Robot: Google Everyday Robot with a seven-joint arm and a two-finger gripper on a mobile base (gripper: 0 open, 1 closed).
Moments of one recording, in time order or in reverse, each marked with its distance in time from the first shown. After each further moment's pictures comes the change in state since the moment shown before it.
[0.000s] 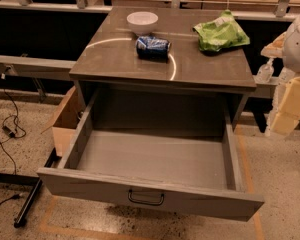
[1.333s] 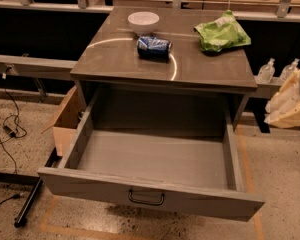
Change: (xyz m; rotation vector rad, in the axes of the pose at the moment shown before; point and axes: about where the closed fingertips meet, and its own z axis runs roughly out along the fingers) arm 0.030 0.018 0.020 0.068 -0.057 0.020
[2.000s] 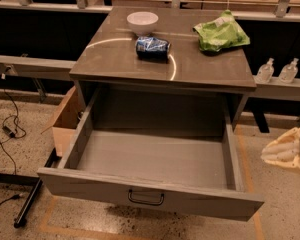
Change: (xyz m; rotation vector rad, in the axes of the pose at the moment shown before) arm 0.047 0.052 0.067 0.048 -0.170 0.013
